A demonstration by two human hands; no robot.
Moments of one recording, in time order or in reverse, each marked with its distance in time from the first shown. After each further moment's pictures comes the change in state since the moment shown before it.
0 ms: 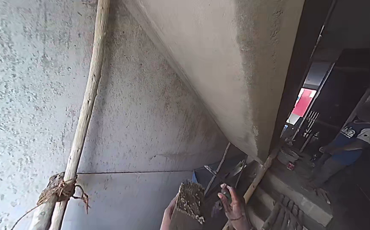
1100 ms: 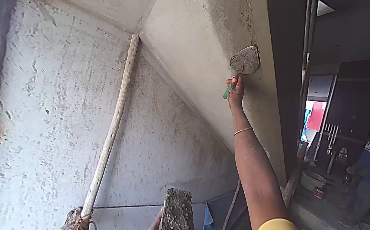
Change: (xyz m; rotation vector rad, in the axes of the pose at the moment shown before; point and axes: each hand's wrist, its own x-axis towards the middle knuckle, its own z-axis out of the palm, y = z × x) left_hand -0.067 0.105 0.027 -0.042 -0.141 0.258; right_hand 0.487 -0.205 -0.103 0.622 0.563 -0.276
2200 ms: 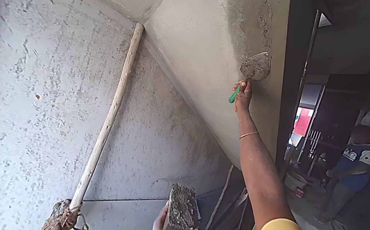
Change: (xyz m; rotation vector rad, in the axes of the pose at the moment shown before) left_hand 0.011 -0.006 -0.003 -0.027 -0.071 -0.054; right_hand -0.010 -0.009 -0.005 -0.004 0.022 0.083
